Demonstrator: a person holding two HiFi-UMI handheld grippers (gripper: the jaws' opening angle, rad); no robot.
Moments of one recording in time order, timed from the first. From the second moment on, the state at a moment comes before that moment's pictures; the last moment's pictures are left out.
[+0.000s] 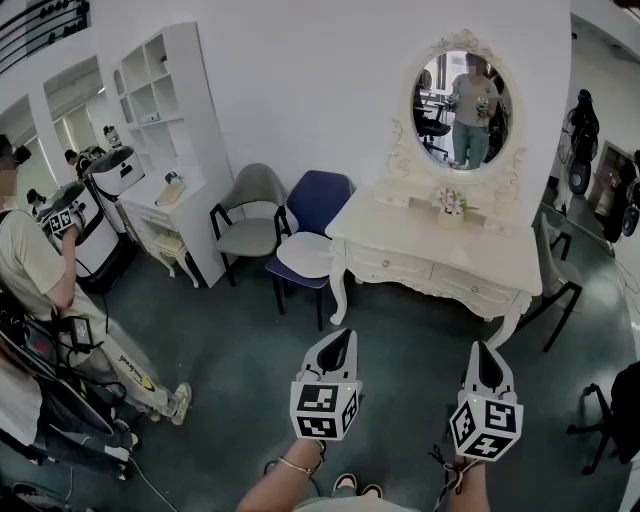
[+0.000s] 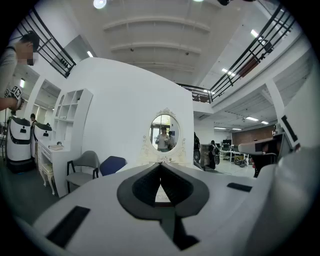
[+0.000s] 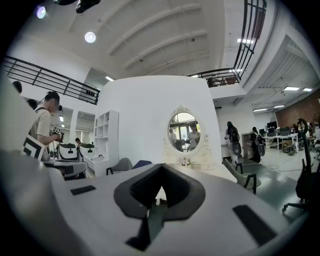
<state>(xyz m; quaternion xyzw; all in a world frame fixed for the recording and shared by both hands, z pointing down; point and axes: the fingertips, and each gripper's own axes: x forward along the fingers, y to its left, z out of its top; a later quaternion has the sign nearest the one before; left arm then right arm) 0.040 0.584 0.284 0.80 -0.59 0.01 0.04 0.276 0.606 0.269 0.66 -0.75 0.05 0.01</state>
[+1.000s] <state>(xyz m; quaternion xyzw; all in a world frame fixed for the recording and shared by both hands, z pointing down) 0.024 0.581 0.295 0.80 -0.60 0.01 0.06 0.265 0.606 0.278 0.66 -0.75 0.06 0.01</state>
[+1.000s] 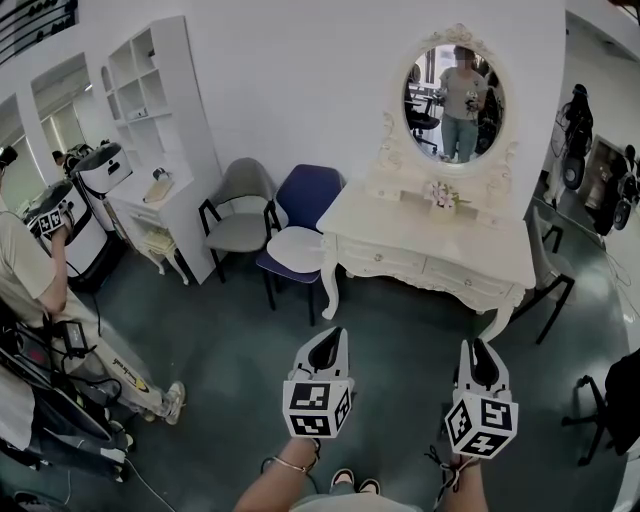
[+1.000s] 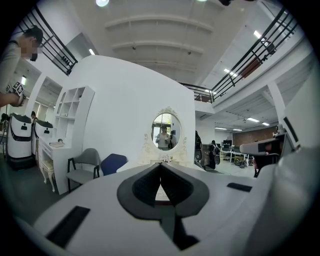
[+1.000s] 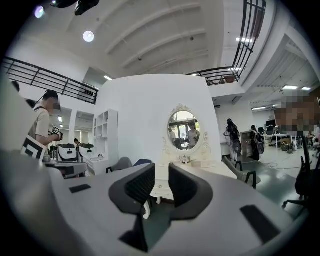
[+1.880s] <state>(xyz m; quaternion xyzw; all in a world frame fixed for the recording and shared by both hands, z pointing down) 0.007 0.572 0.304 0.79 -0.61 0.01 0.05 0.263 0.594 0.289 0.66 -0.75 0.07 0.01</state>
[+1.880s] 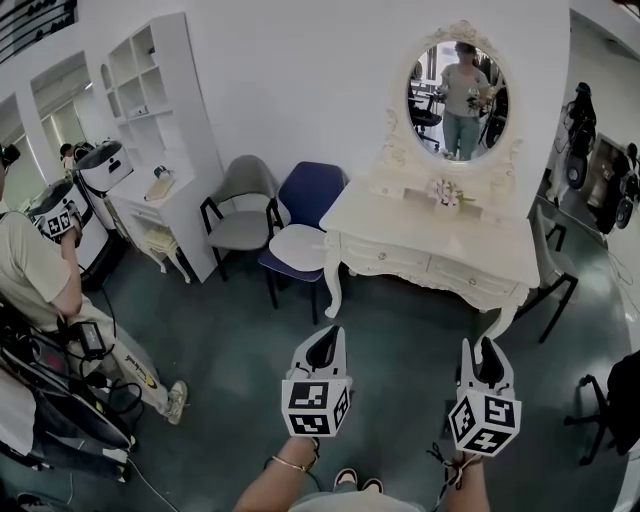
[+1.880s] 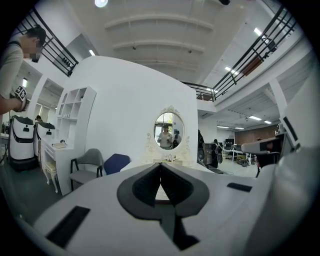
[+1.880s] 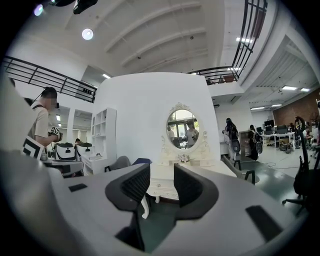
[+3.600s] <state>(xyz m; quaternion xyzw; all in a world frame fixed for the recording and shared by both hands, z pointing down) -0.004 0.286 0.304 0.75 -0.65 0.02 0.06 0.290 0.289 0.290 0.64 -0.76 0.08 0.02</state>
